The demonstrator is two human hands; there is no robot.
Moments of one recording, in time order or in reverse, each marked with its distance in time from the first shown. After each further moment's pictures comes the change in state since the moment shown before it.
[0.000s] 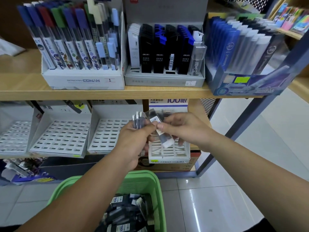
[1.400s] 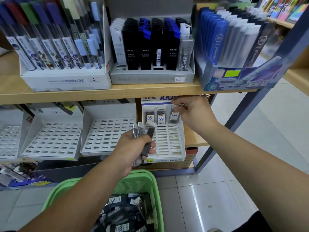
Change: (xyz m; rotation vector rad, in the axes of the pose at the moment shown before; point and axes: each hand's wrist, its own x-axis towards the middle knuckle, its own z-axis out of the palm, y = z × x) left_hand -0.007 -0.013 0.008 0.195 -0.072 -0.111; right_hand 0.030 0.031 -0.037 -0.402 0.531 -0.389
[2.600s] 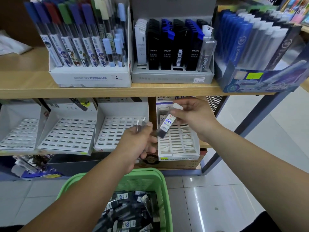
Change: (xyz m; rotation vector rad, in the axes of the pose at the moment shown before) left_hand -0.003 0.005 -0.027 -0.001 0.038 0.030; right_hand -0.004 -0.042 0.020 0.735 -0.140 0.496
